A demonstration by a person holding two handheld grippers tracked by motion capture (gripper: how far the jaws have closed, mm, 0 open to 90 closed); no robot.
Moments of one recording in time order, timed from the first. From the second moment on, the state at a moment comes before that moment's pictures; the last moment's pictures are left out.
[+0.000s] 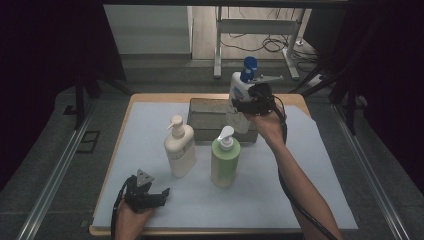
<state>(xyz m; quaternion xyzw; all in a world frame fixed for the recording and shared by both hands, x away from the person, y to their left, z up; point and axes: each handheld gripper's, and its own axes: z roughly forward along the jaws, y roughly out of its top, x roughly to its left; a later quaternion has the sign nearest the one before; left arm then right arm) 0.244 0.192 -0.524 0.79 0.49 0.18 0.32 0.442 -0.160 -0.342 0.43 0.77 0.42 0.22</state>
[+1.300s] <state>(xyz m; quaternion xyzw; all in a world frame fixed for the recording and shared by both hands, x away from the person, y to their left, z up) 0.244 0.192 -0.524 0.79 0.49 0.18 0.32 0.484 -0.124 -0.381 0.44 0.77 0.40 0.22</state>
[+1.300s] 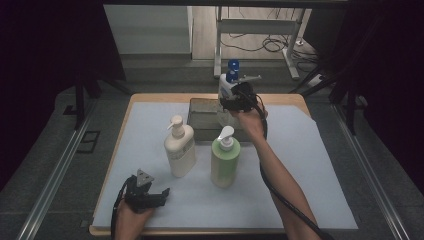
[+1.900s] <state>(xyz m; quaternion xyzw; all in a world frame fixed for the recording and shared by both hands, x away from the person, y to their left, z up) 0.244 0.192 -0.524 0.79 0.49 0.18 0.32 0.476 -0.125 -0.403 0.44 0.78 0.39 0.21</state>
